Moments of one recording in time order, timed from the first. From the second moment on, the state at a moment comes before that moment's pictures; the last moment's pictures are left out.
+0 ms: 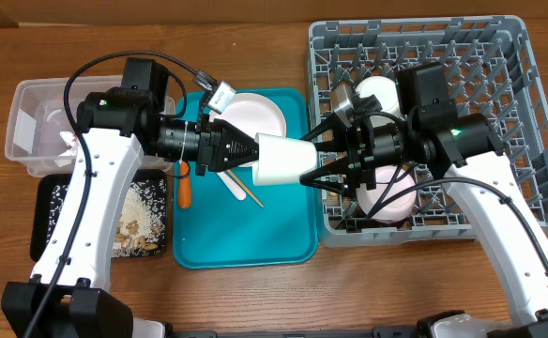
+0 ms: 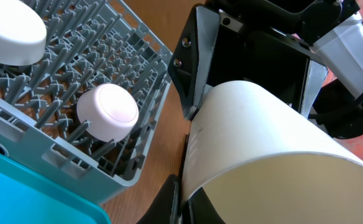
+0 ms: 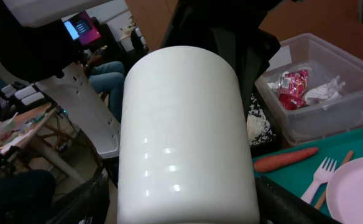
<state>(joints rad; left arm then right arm) -0.10 1.61 1.48 -1.26 1.32 0.53 0.27 1.47 1.35 -0.88 -1.36 -0.60</state>
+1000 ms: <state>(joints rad) -0.10 1.61 1.48 -1.23 1.32 0.53 0.29 1.48 1.35 -0.87 -1.35 -0.60</state>
